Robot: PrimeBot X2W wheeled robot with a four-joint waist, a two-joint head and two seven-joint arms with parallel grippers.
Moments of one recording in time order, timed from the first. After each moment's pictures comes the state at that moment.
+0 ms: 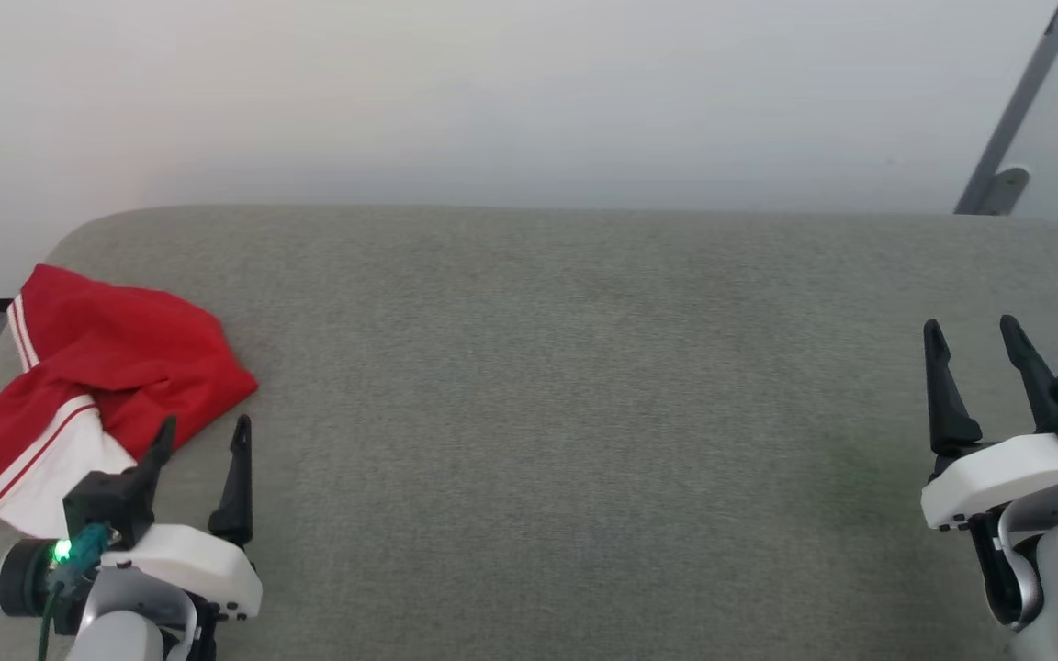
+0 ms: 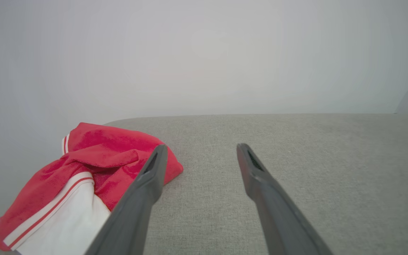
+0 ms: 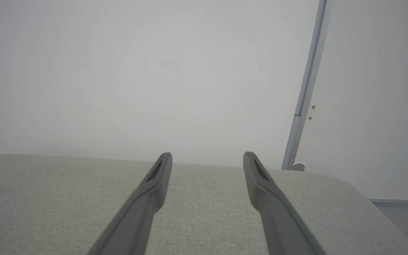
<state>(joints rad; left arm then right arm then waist) -0.18 0.23 -0.02 0.44 -0.22 -0.10 -0.25 -0.28 -0.22 -0.06 0.40 0.21 0.13 -0.23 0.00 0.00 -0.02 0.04</state>
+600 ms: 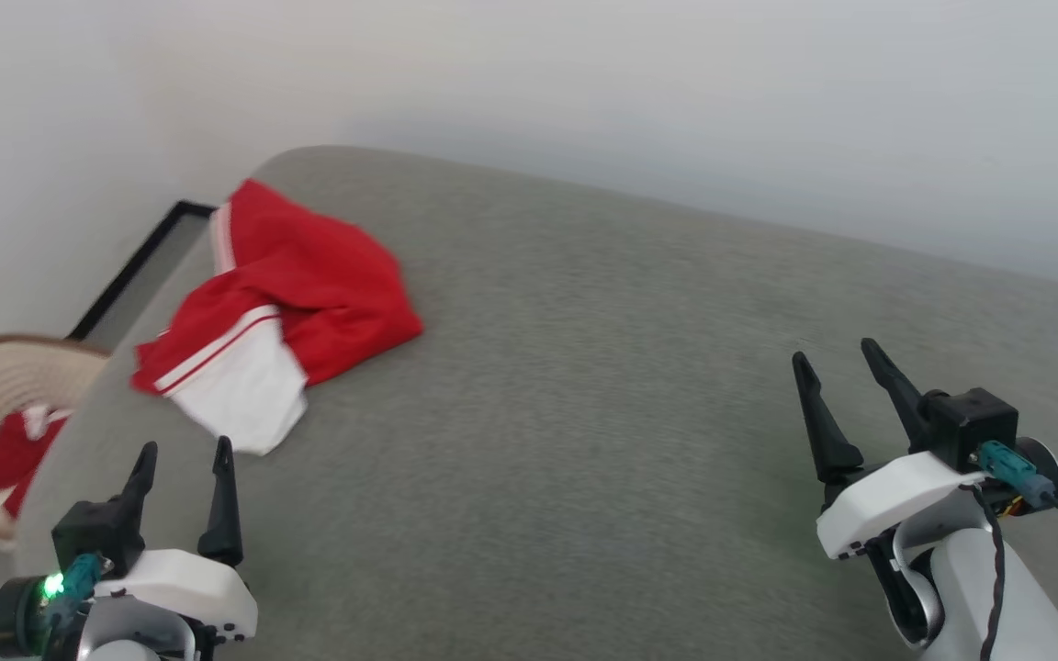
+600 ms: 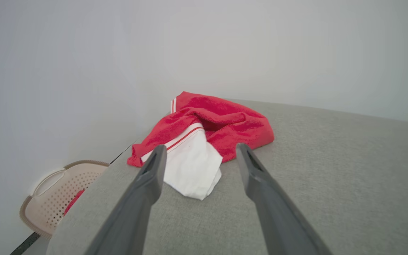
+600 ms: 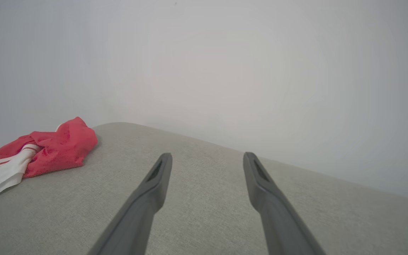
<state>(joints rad) -0.14 0.21 0.02 0.43 -0.19 -0.06 -0.26 -0.29 -0.17 0.11 0.47 0.24 0.13 -0.25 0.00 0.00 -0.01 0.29</state>
